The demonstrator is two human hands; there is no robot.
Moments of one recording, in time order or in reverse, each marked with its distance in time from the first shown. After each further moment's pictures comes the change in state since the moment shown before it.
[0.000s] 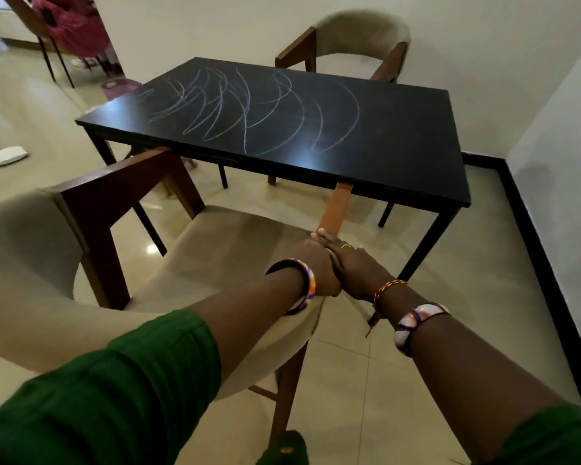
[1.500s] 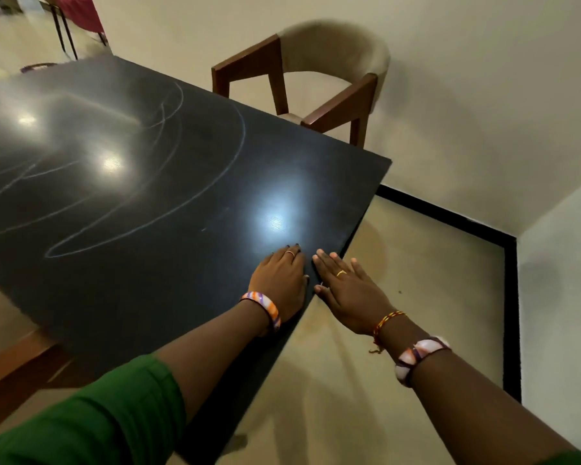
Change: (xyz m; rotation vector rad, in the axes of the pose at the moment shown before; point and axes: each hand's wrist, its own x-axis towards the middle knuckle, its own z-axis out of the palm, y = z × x) left_hand 0.527 0.234 -0.026 0.066 0.340 -0.163; right_hand 0.264 0.485 -0.289 -0.462 -0.145 -0.229
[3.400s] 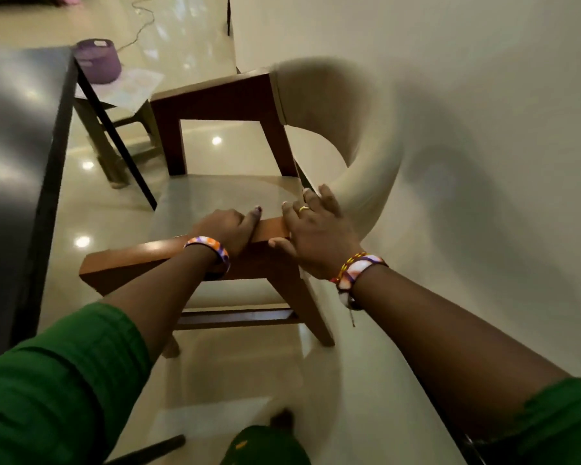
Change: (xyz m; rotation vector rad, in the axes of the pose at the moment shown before) left_hand 0.789 -0.004 0.001 -0.247 0.099 -1.099; right_hand 0.636 0.539 -0.256 -0.352 0.280 -0.800
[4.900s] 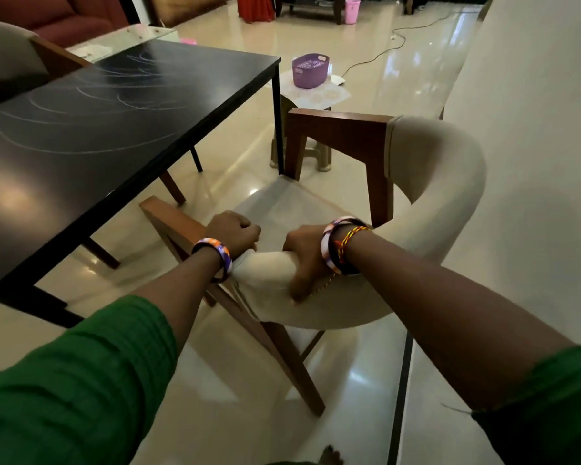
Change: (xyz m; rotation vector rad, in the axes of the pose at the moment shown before) left_hand 0.023 0.089 0.012 -0.312 0.444 -0.695; right_hand 0.105 0.132 -0.030 0.147 -0.552 -0.863
